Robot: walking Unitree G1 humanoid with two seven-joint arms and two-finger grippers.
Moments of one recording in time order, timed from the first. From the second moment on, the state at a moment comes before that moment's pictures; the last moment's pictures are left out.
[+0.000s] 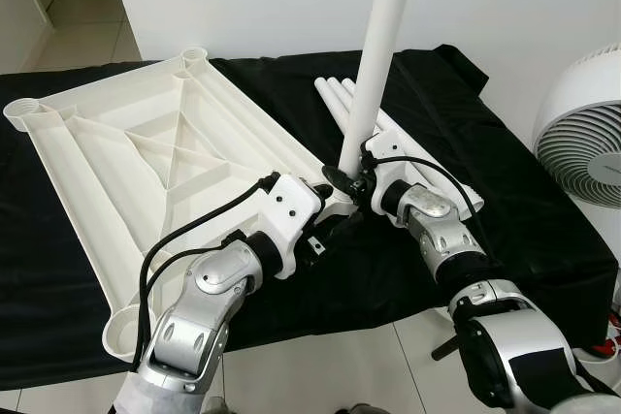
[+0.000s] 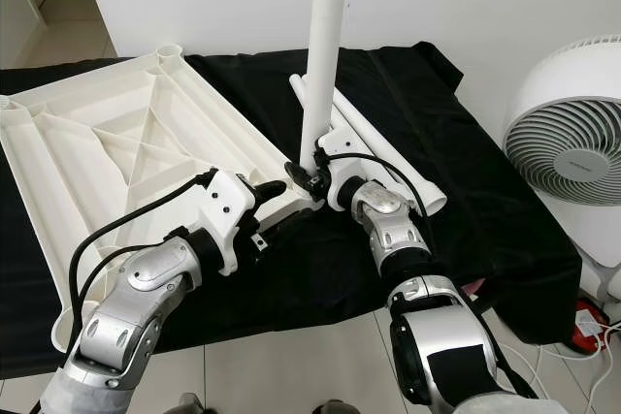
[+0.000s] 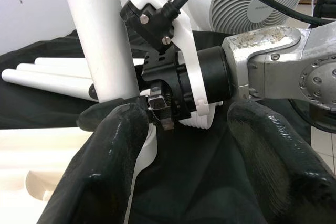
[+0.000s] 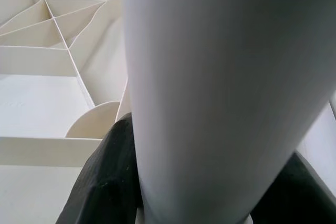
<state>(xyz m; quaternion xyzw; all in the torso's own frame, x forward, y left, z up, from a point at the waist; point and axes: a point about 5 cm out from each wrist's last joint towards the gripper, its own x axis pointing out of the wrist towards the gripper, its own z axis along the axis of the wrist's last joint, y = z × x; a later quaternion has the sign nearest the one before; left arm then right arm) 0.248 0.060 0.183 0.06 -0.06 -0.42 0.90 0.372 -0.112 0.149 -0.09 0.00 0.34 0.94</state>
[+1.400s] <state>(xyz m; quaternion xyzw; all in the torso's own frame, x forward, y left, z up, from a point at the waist) 0.246 0.057 0.181 0.06 -0.06 -0.43 0.90 0.343 -0.082 0.145 0.00 -0.01 0.05 1.00</state>
